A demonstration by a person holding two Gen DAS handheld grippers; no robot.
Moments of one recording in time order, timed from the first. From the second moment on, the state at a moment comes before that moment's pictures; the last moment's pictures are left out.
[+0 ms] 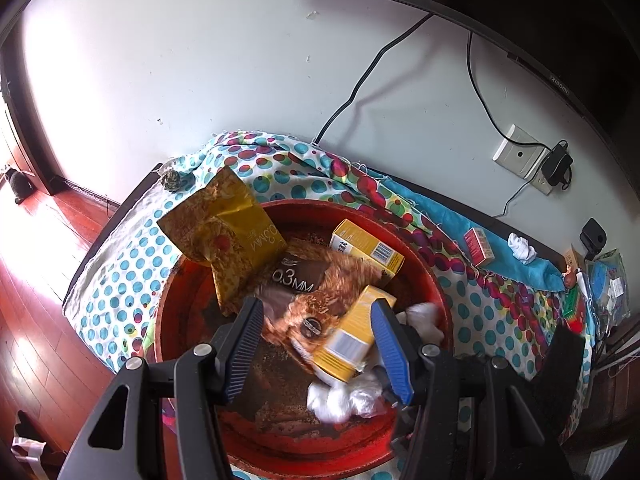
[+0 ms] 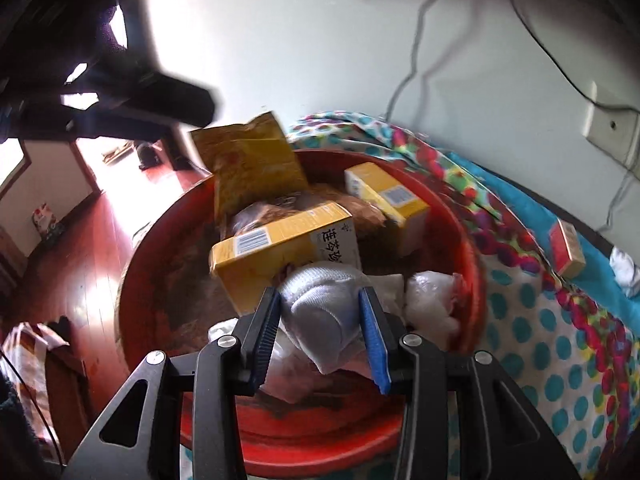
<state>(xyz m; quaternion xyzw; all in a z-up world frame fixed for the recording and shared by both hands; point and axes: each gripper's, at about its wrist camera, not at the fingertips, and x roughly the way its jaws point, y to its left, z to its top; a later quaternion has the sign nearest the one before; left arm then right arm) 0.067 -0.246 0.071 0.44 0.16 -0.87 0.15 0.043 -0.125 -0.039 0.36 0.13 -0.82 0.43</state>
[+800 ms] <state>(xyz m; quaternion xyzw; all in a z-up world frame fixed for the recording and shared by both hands) 0.060 -0.239 0.063 0.45 0.16 -0.87 0.15 0.053 -0.101 -0.025 0.35 0.08 -0.81 0.46</state>
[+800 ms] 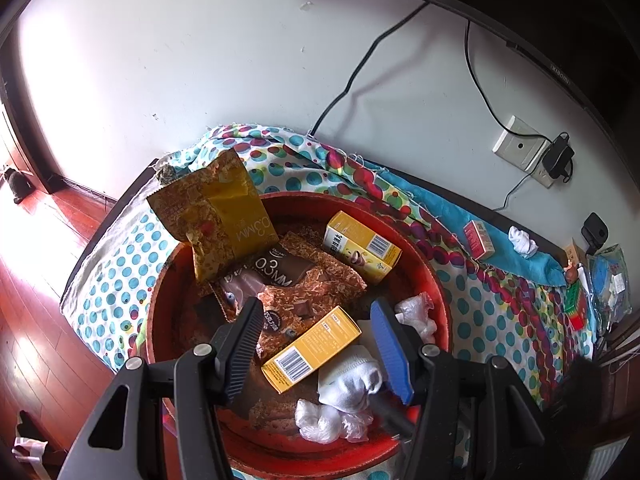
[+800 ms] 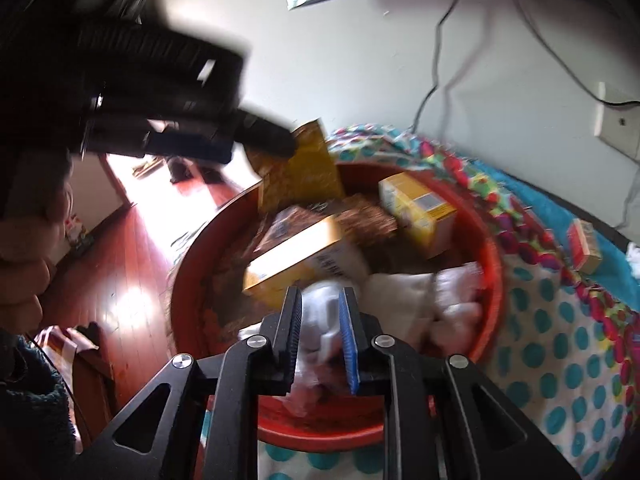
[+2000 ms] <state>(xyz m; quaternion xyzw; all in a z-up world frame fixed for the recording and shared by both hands) -0.001 -0.120 -0.014 0.52 0.07 -0.85 0.02 -0.235 0.106 -0.083 0.40 0.07 -0.91 0.14</state>
